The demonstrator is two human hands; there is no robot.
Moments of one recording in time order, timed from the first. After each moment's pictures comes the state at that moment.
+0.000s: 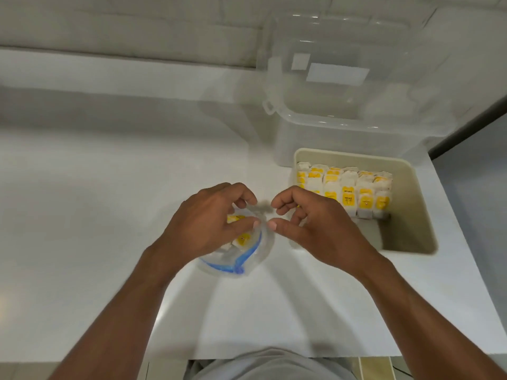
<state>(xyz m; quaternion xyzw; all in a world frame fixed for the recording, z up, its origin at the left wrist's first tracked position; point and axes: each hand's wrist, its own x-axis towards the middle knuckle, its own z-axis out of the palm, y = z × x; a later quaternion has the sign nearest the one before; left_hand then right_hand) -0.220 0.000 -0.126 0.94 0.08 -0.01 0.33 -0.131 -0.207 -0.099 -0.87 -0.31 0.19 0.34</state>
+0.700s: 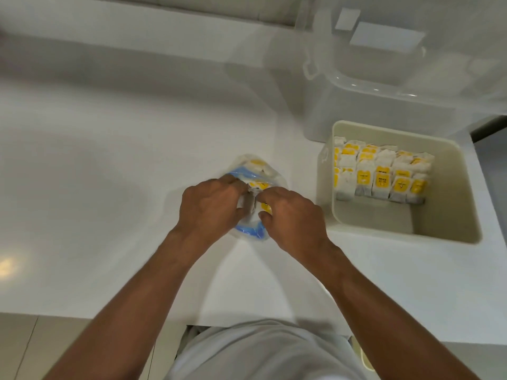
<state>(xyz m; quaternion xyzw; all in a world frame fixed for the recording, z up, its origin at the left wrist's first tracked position) -0.250 0.017 -0.183 0.99 0.14 0.02 0.08 -0.178 -0.140 -0.183 -0.92 -0.36 0.07 0.12</state>
